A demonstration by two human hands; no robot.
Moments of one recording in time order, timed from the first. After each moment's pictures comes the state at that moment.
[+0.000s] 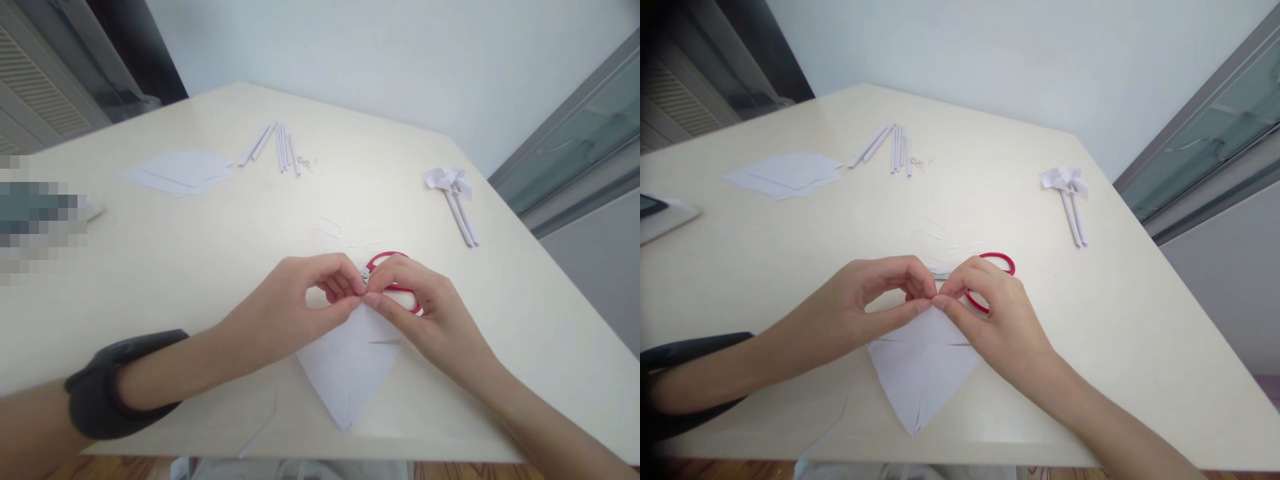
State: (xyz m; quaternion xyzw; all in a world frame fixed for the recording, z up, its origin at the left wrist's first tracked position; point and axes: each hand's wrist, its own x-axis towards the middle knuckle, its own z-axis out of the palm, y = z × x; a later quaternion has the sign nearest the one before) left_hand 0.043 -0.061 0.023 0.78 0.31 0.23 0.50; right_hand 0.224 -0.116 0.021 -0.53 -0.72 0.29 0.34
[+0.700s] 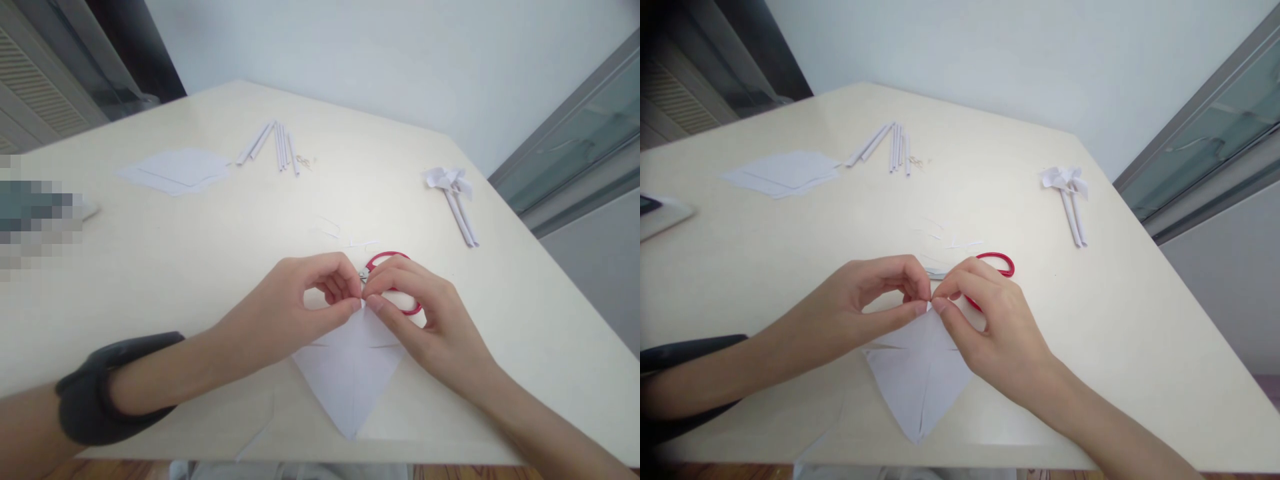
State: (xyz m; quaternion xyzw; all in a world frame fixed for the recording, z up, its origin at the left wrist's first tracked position) left_hand 0.043 -0.060 0.021 0.77 0.31 0.23 0.52; right_hand 0.221 -0.119 0.024 -0.52 -0.73 0.27 0.35
